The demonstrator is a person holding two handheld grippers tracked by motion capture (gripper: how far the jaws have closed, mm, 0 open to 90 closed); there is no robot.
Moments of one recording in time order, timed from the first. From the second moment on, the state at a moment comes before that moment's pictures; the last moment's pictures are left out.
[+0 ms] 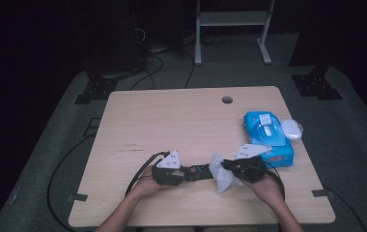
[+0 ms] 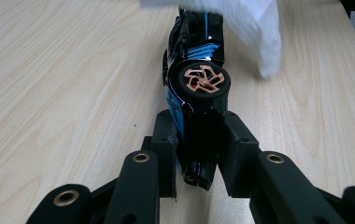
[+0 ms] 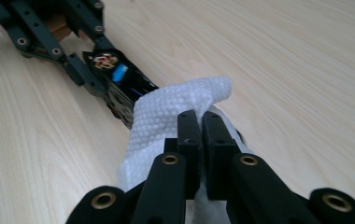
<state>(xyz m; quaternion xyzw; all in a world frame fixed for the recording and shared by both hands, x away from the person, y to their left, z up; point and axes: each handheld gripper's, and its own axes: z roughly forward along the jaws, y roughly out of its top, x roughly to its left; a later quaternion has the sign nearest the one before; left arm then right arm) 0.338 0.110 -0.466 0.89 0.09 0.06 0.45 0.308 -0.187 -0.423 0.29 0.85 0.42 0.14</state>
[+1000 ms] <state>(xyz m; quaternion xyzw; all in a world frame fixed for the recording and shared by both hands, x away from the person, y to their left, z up) 0.339 0.111 -0.464 0.89 0.09 0.07 0.45 0.318 -0.097 -0.417 0.22 0.87 0.42 0.12</state>
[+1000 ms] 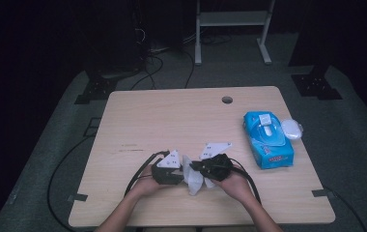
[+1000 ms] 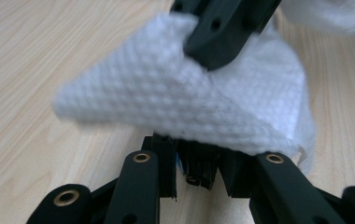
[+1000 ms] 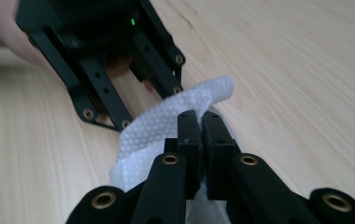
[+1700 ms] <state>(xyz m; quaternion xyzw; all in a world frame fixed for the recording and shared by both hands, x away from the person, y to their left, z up) 0.339 0.111 -0.464 0.89 0.09 0.07 0.45 0.327 -0.105 -0.418 0.25 0.86 0.42 0.12</state>
